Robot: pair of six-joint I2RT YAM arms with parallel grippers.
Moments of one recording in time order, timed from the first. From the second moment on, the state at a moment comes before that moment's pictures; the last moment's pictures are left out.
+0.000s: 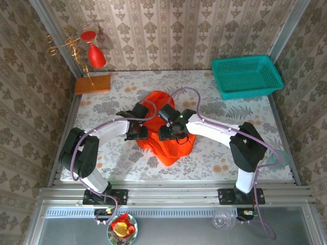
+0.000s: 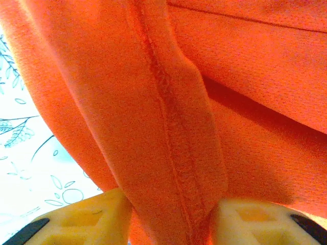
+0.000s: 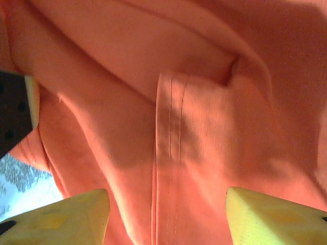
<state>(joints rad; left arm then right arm) -0.56 1.63 1.01 -0.70 -0.05 -0.50 0.80 1.83 1.40 -0.76 0.02 0.66</state>
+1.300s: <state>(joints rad) -0.50 1.72 1.25 -0.85 -0.10 -0.35 0.80 2.06 1.67 -0.91 0.13 0.61</state>
